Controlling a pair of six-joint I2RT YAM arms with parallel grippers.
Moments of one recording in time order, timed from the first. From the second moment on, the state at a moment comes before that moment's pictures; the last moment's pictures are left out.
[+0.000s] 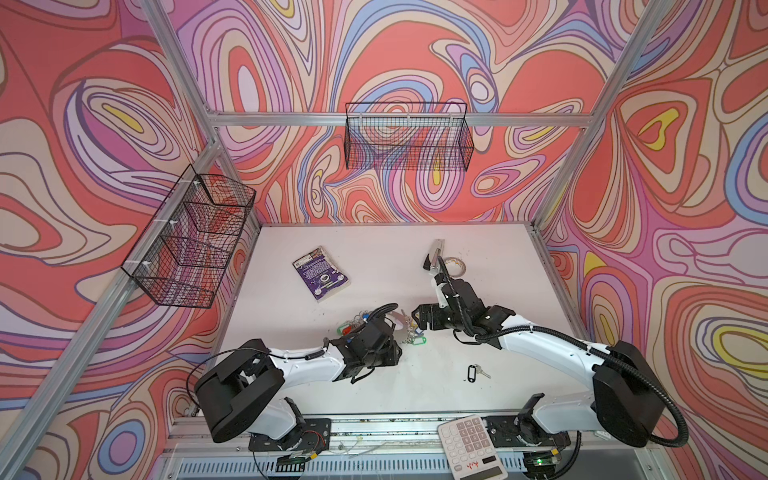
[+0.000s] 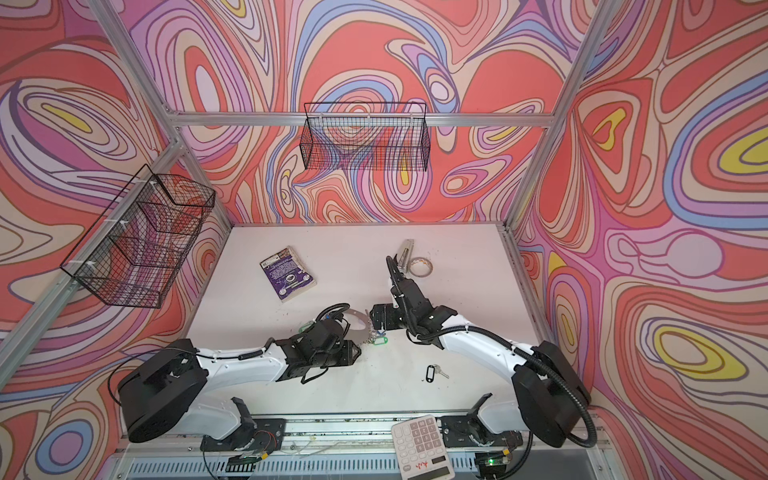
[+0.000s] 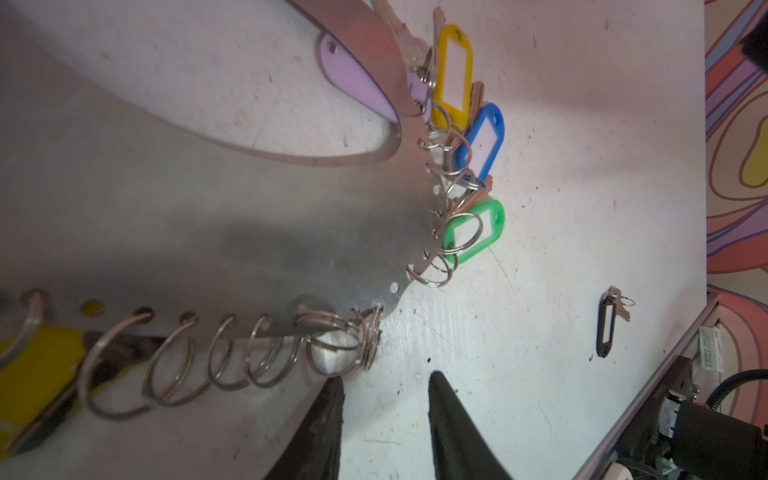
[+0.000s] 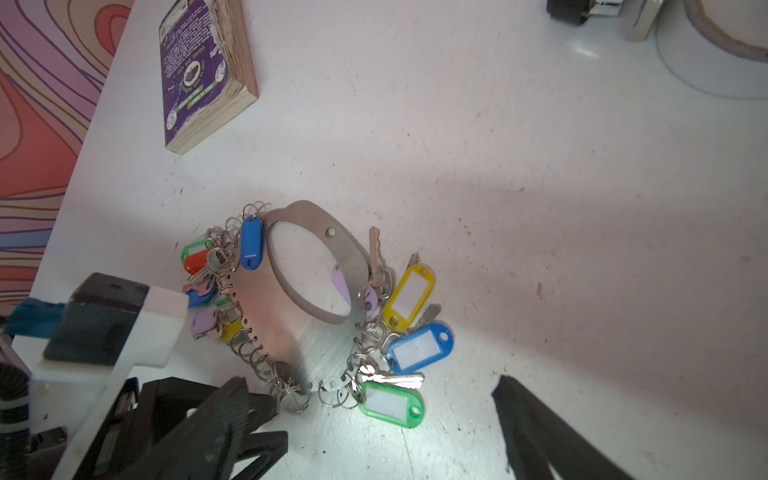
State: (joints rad) left arm -0.89 1.44 0.54 0.04 0.06 -0.90; right arm 0.67 1.37 0.81 -0.23 -0.06 0.52
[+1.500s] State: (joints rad) left arm -1.00 1.53 0.44 0.36 -0.22 -1.22; right arm 0.64 1.35 0.78 -0.20 -0.07 0.48
